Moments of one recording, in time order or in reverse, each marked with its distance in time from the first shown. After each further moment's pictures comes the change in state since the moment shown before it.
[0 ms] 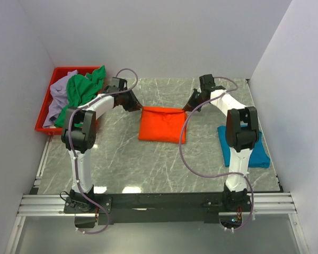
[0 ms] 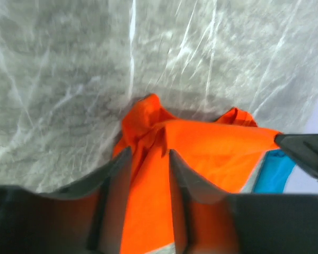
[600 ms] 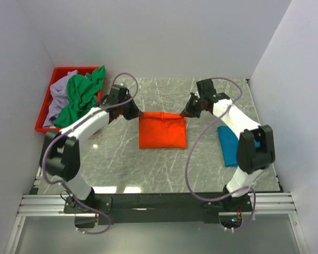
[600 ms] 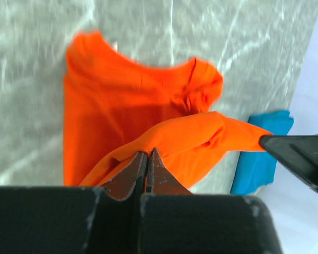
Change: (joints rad) left arm -0.146 -0.476 -0.357 -0.005 -0.171 -0.109; right arm 0.119 -0.399 -0.272 -0.029 0.080 -0.020
